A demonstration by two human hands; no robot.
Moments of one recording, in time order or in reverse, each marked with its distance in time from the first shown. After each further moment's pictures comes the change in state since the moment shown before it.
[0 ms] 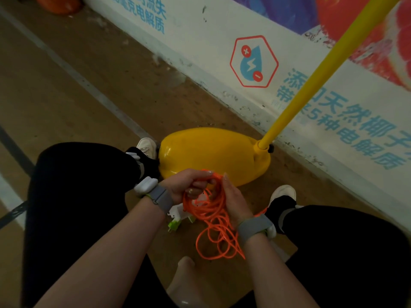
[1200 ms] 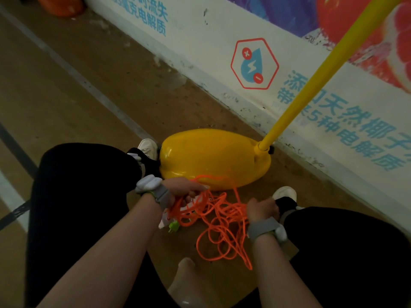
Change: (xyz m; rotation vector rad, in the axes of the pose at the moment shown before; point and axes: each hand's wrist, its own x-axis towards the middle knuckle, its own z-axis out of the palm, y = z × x) left_hand 0.002 -0.012 -0.020 0.335 0.301 -0.246; right_hand 0.017 0.023 -0.060 -0.428 0.795 0.314
